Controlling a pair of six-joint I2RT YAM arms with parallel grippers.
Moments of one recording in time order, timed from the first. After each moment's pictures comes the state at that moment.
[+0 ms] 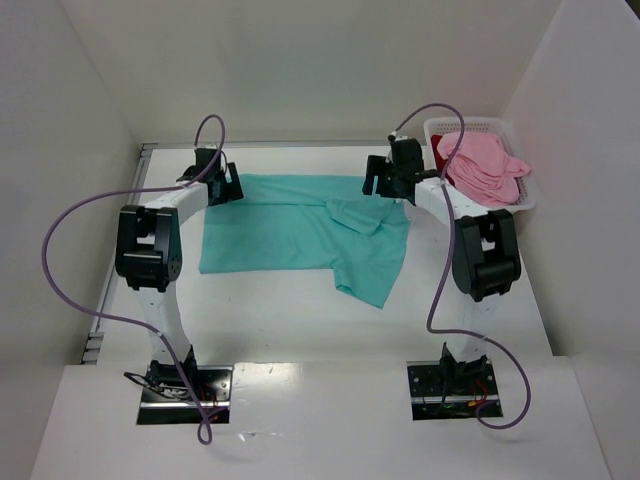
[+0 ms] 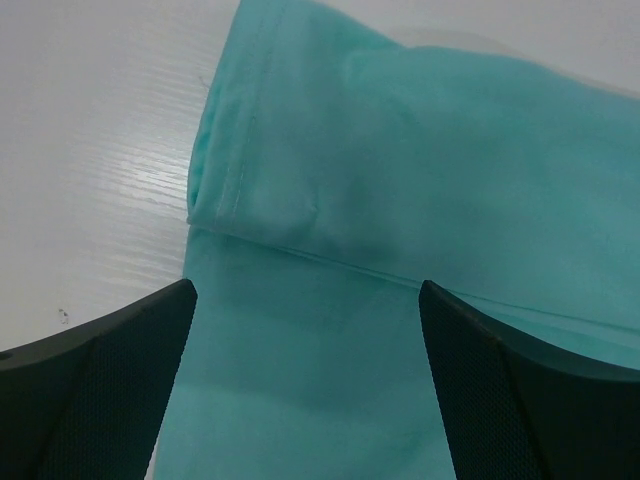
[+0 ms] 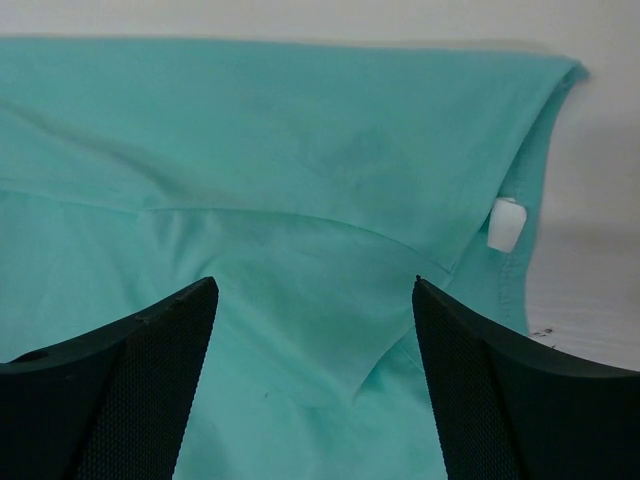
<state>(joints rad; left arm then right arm) -0.05 2.03 1.44 -0.22 -0.20 -0.30 0.23 1.90 1.42 -0.23 -0.05 0.29</state>
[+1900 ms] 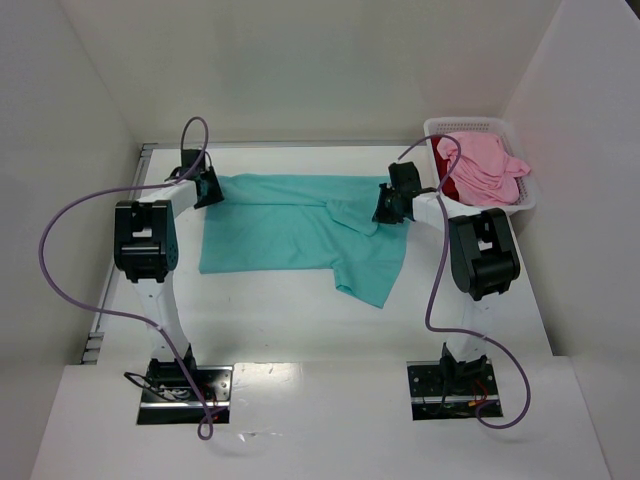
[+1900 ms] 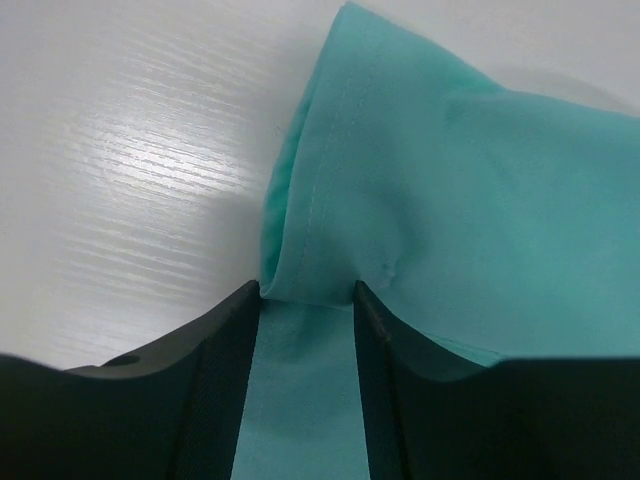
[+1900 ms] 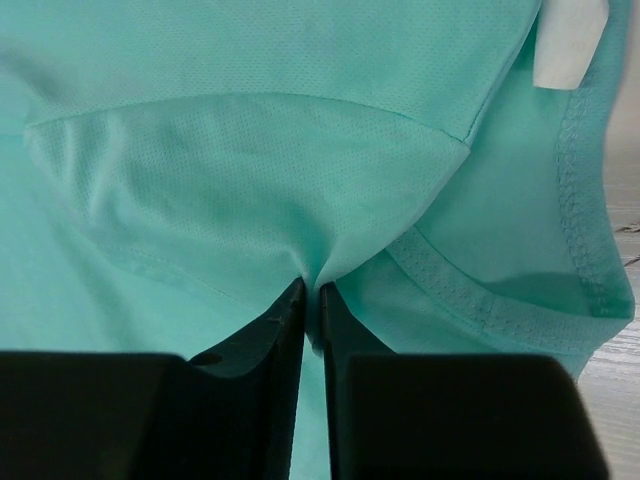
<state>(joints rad) 0.05 2.13 1.50 -0.22 -0.09 -0.31 0.24 1.92 1.24 -0.21 -0.09 0.44</state>
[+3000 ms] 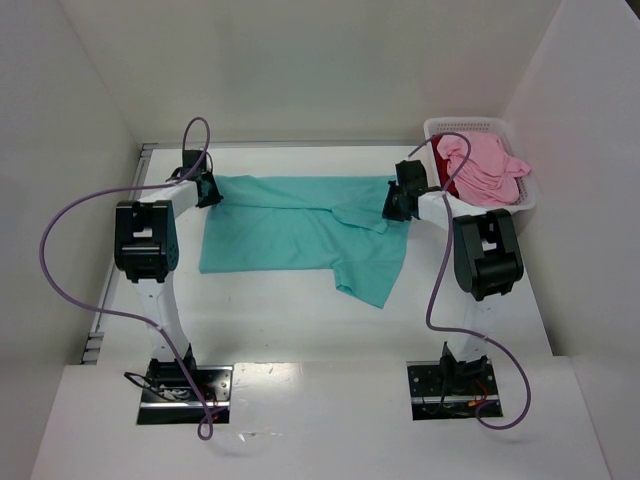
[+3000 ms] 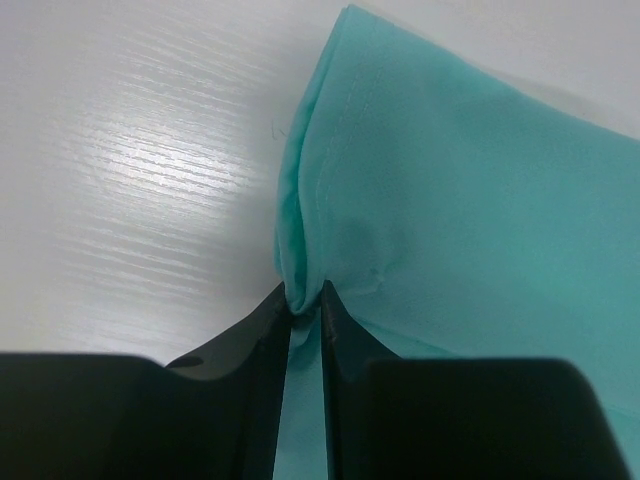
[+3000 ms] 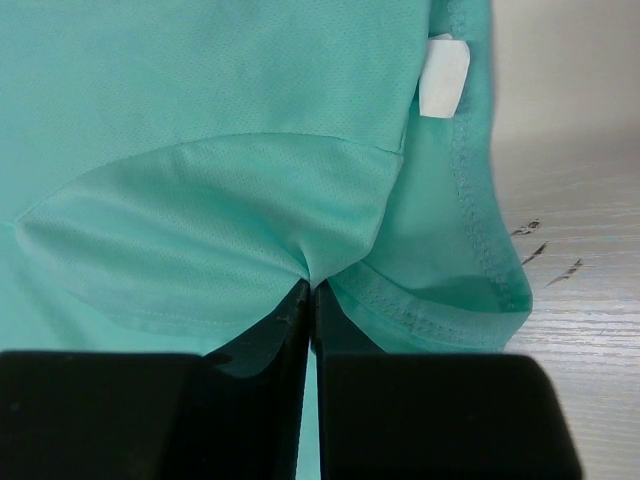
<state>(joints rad) 0.05 2.13 1.49 -0.21 -0.09 -0.29 0.19 1.91 1.24 -0.21 -0.01 0.44</state>
